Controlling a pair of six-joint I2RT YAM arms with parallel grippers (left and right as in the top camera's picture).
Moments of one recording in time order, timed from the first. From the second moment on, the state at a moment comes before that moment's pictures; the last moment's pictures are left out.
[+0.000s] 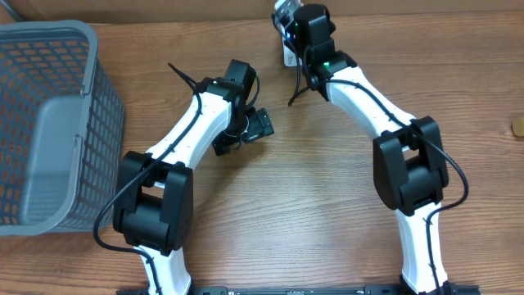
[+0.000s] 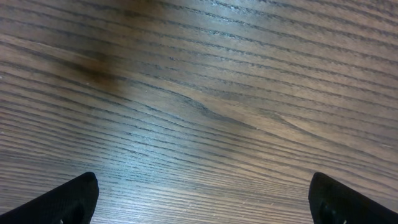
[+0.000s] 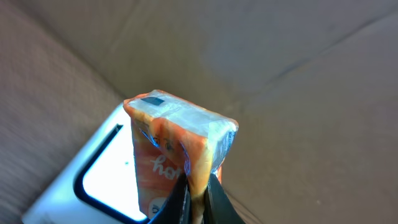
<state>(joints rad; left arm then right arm) -0.33 1.98 1.48 -0.95 0.11 -0.70 0.41 2.31 1.89 -0.02 0.33 -0.64</state>
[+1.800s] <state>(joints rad) -0.33 1.98 1.48 -0.95 0.11 -0.70 -0.59 2.21 1.89 -1.00 0.04 0.48</state>
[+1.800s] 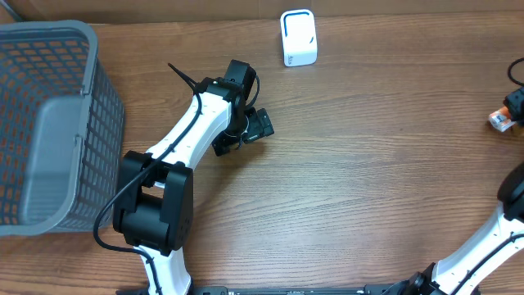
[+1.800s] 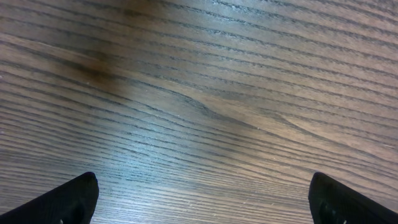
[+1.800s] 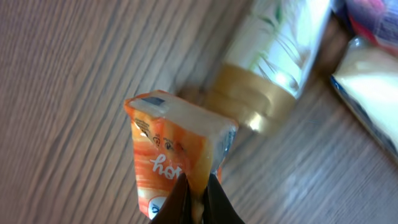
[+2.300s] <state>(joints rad) -0.33 1.98 1.48 -0.95 0.11 -0.70 -0.68 2.07 1.89 -1.09 0.11 0.71</state>
